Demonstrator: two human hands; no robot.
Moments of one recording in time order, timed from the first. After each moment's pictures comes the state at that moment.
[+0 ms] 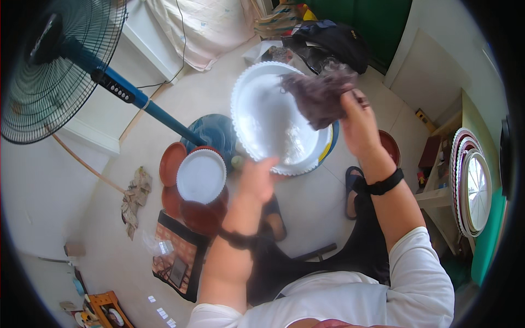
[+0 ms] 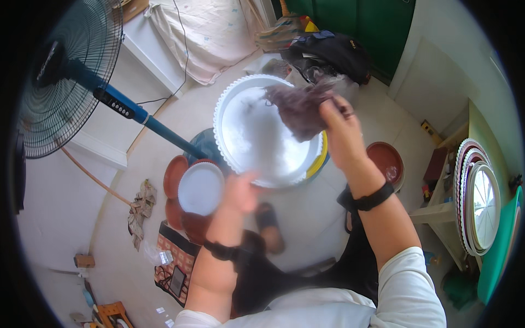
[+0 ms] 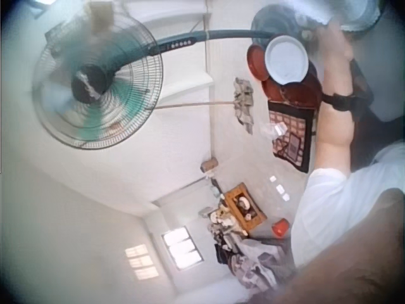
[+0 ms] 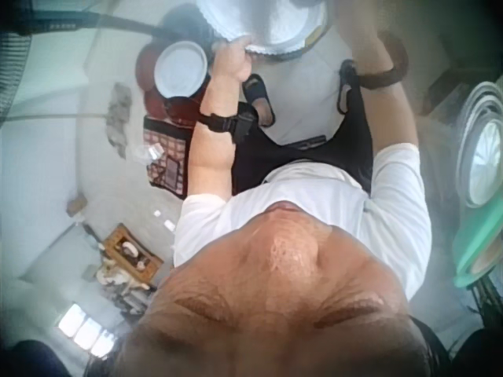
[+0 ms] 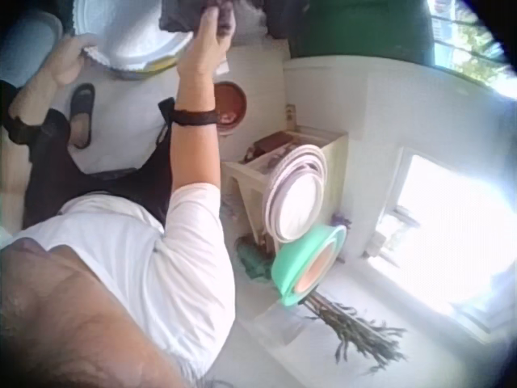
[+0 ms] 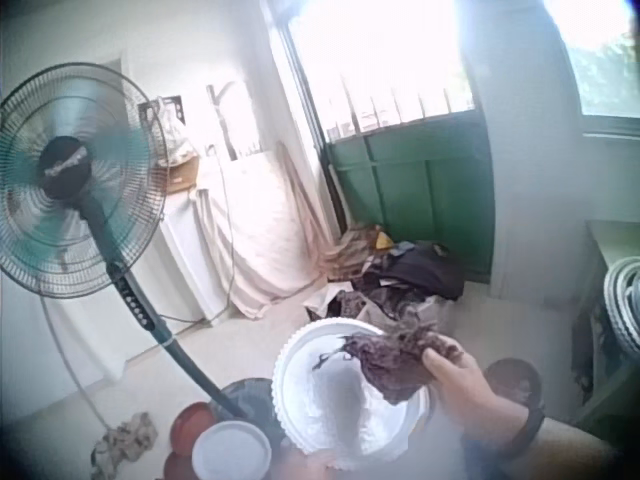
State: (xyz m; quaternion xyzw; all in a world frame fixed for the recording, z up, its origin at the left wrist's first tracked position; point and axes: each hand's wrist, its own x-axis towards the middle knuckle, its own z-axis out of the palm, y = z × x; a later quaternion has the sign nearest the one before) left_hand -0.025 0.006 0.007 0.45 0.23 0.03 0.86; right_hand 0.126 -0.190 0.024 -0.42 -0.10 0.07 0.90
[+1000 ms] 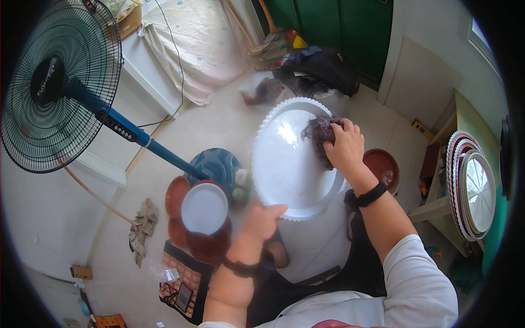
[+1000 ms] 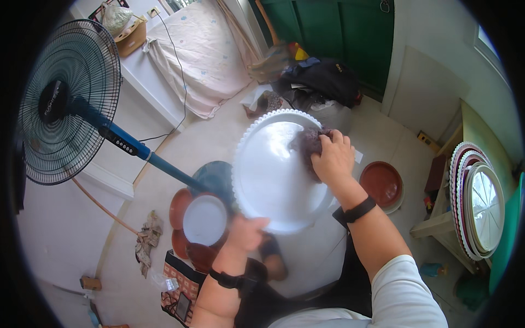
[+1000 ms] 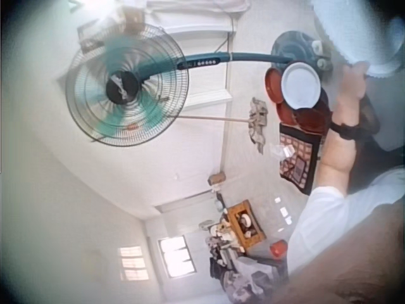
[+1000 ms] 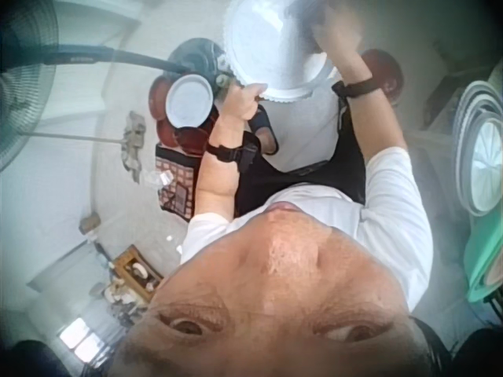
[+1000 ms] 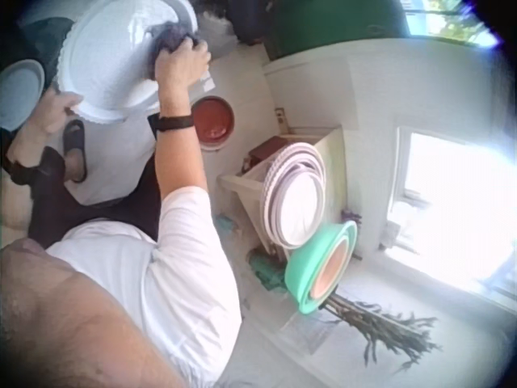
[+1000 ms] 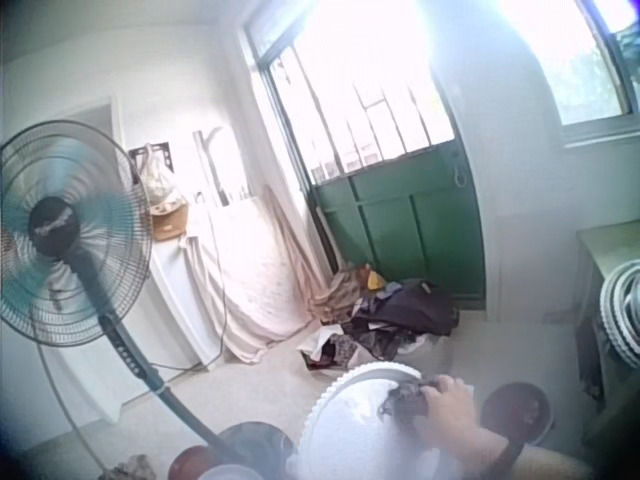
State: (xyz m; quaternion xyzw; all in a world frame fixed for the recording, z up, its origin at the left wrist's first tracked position) left_hand -0.041 -0.006 -0.010 0.84 -0.02 0.08 0.54; right_hand 0.144 -0.213 0.013 -0.95 -0.09 -0.18 0.24
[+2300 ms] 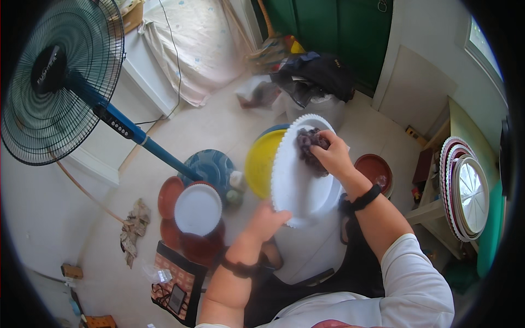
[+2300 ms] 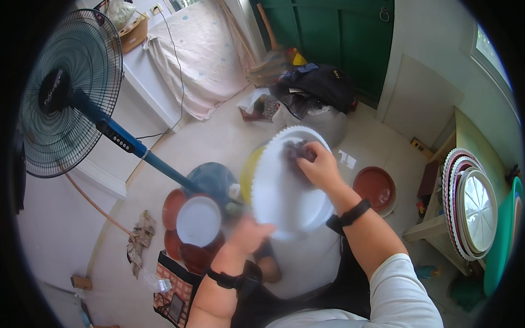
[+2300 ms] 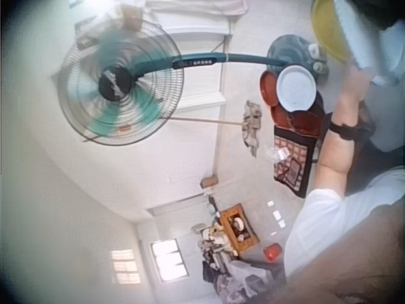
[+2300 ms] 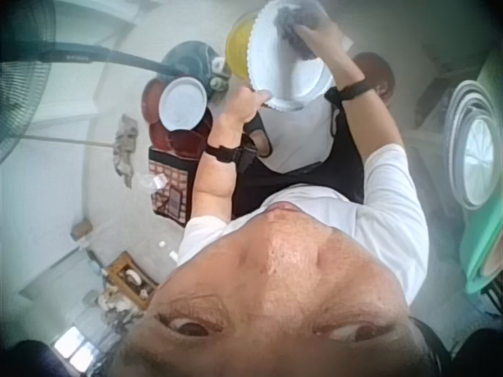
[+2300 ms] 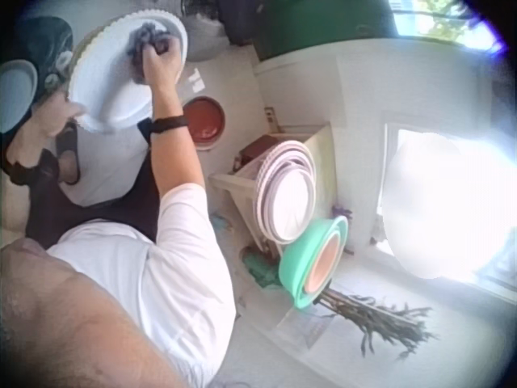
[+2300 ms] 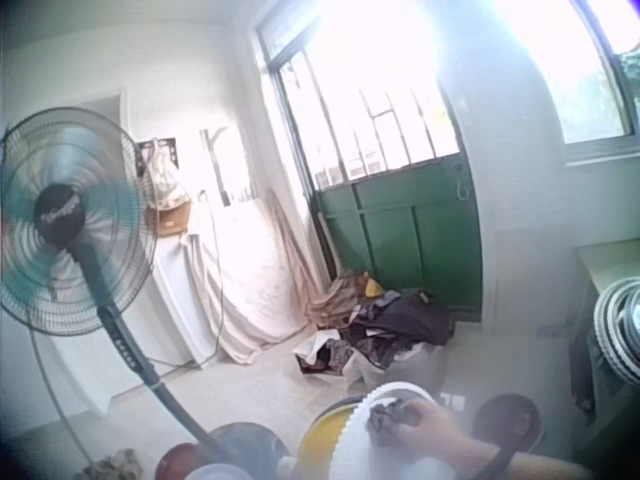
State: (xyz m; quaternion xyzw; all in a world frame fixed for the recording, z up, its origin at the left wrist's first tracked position) left_hand -0.033 -0.024 0.021 0.73 0.09 -0.11 0.66; right_hand 0.142 -0.201 0.002 -0.81 -0.12 -0.02 0.58
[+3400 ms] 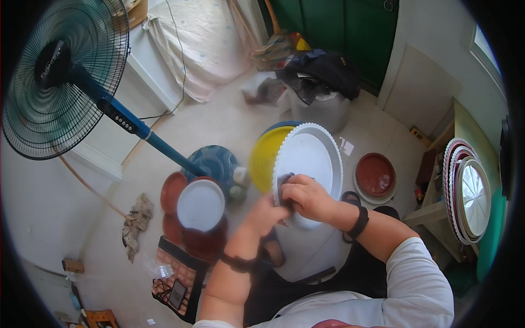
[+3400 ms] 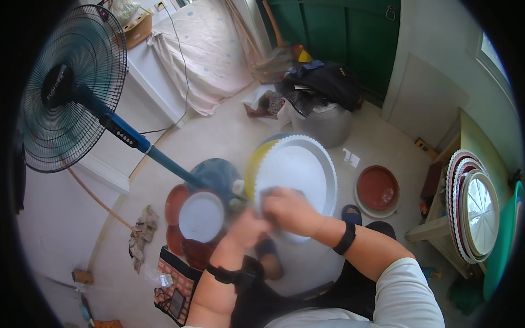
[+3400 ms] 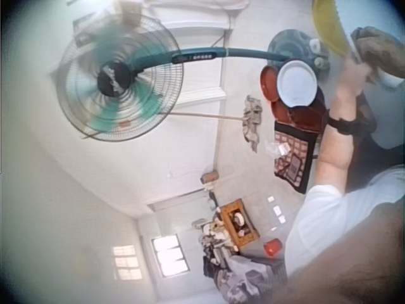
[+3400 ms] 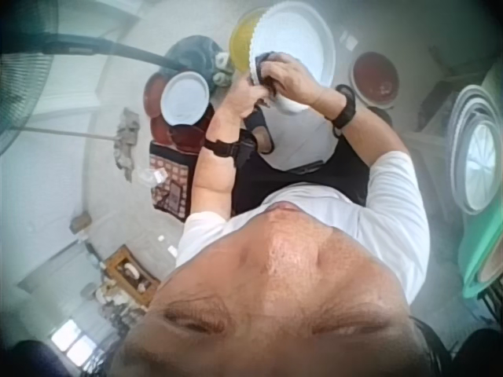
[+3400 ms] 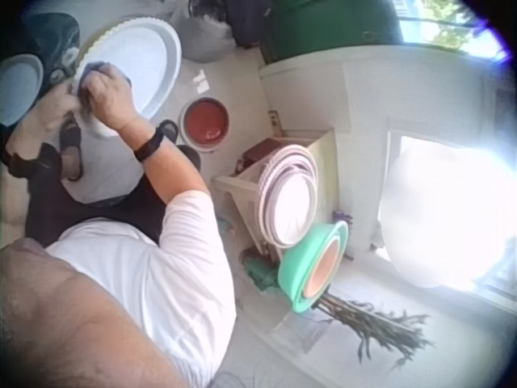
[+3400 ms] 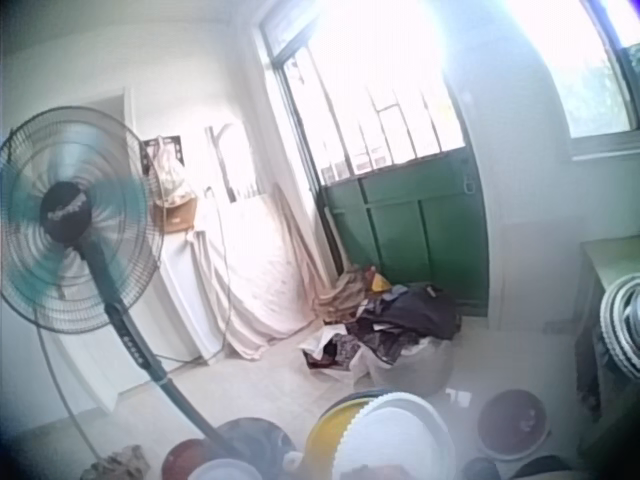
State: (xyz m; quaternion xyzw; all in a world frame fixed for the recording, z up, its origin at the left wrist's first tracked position) left_hand -0.032 -0.017 0.023 0.61 0.12 -0.13 0.78; right_hand 0.054 -0.175 -0.001 -0.73 -0.56 -0.09 0.40
